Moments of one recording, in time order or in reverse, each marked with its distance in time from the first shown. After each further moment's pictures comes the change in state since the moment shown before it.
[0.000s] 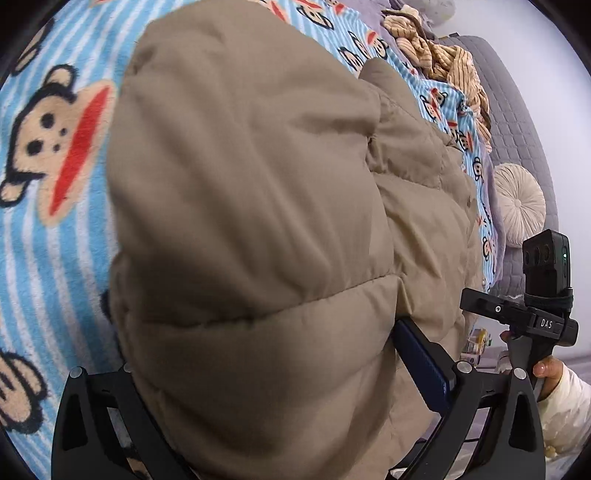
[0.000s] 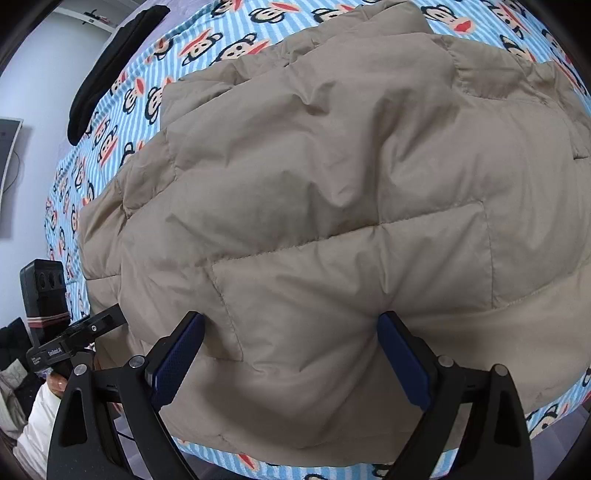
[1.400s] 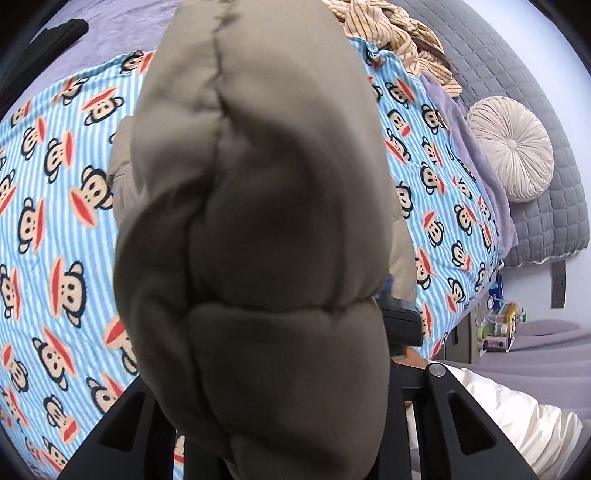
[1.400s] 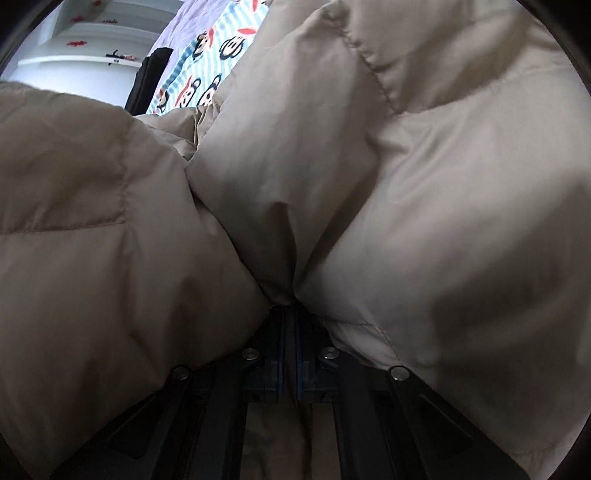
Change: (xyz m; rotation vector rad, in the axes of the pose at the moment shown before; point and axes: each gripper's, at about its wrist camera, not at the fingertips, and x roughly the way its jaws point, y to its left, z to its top) left arm 0.048 -0.354 0.021 0.221 0.012 0.238; right arm 0.018 -0.095 0.049 0.074 -0.014 0.366
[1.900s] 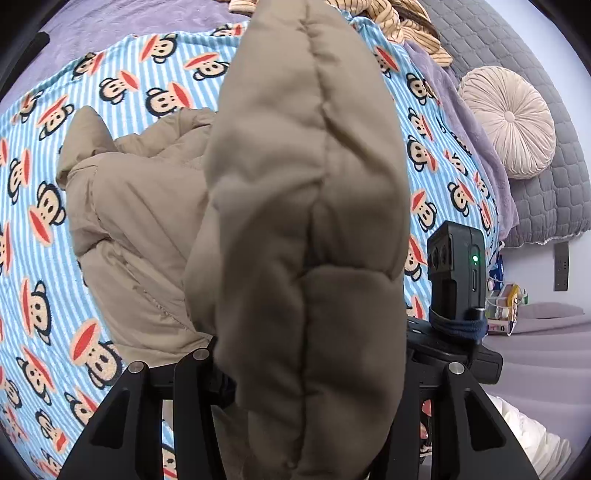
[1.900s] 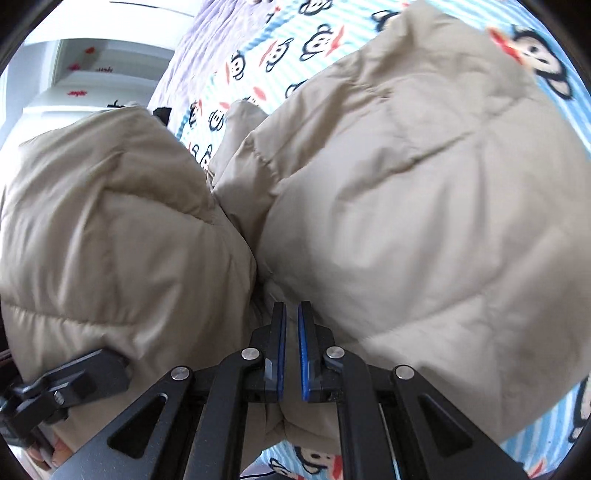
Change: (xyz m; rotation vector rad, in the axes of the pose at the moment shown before) left arm 0.046 -0.058 0.020 0.057 0.087 -0.005; right arm -0.099 -0.047 -0.036 0.098 -0.144 0.054
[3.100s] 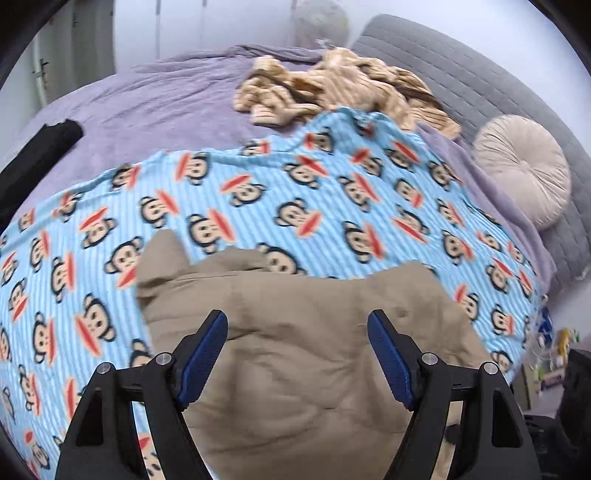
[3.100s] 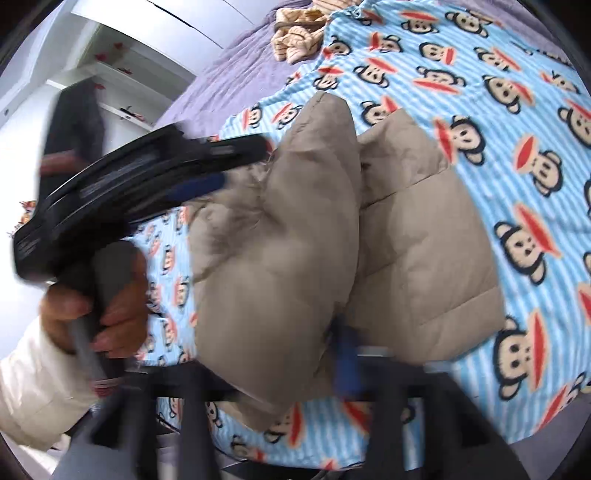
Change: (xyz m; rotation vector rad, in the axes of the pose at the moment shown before) left arm -0.009 0.042 0.048 0.064 -0.448 0.222; right arm -0.100 0.028 -0.067 -0.173 -0.222 -0.224
